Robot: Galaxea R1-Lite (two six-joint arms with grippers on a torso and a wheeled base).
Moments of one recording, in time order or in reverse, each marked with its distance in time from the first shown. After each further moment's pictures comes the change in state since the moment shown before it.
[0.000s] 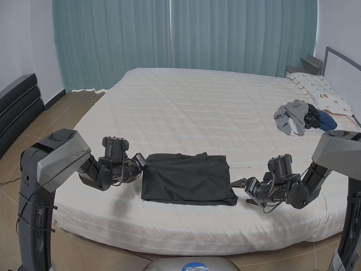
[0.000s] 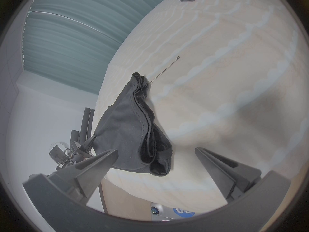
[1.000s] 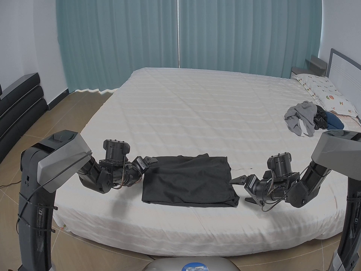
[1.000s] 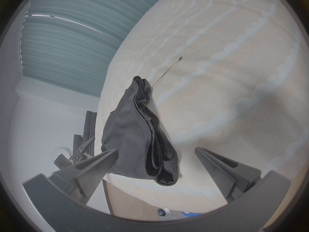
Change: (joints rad) left arm -0.013 -0.009 0.042 -0.003 0.002 -0.025; right arm 0.002 0.003 -0.020 0.000 -0.001 0.061
